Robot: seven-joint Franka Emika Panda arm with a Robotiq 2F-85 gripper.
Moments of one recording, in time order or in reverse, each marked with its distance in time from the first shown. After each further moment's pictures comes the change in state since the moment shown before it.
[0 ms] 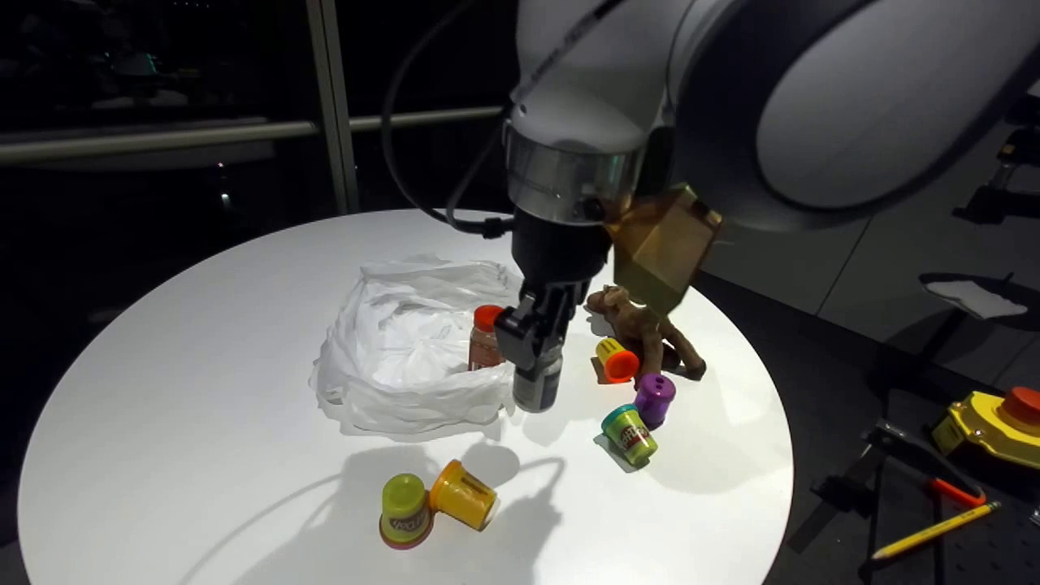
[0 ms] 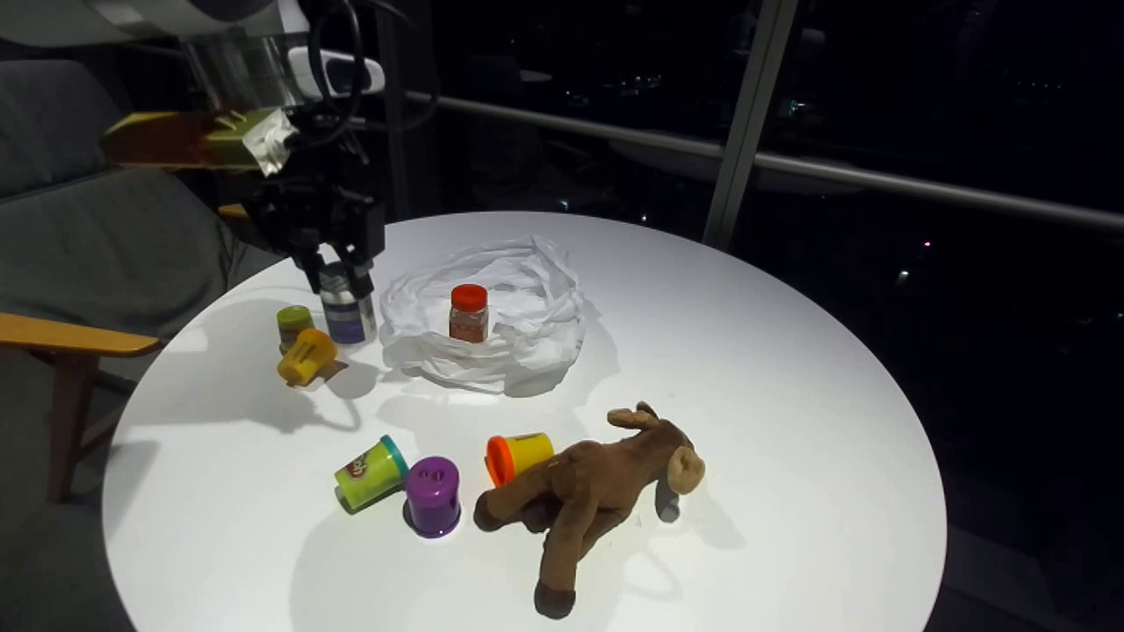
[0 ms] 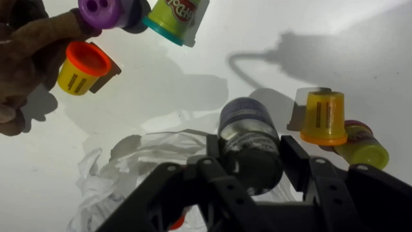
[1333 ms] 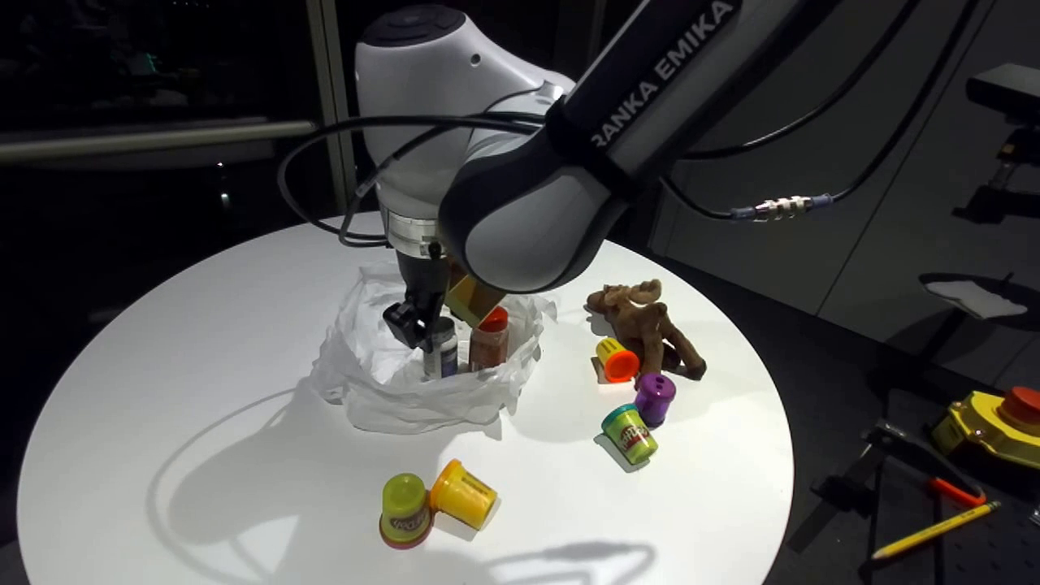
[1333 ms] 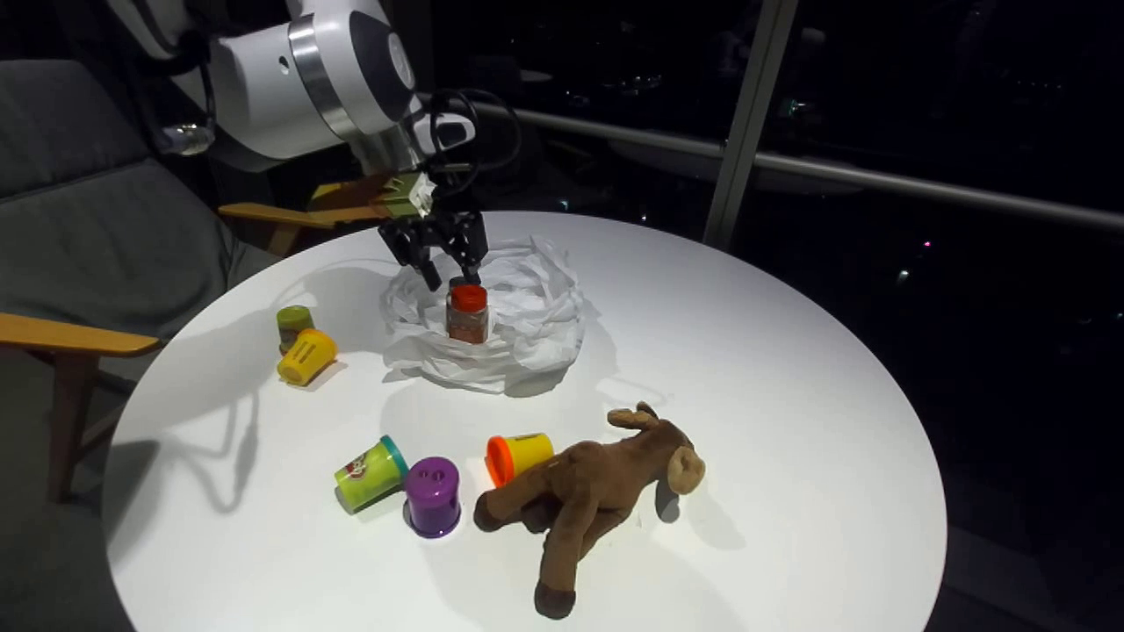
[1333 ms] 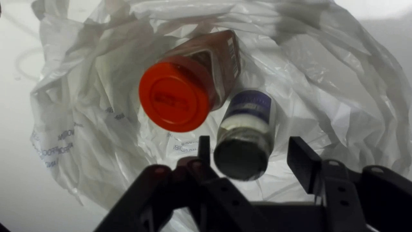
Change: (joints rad) arm -0.005 0.471 -0.072 0.548 -0.130 -0.011 0.082
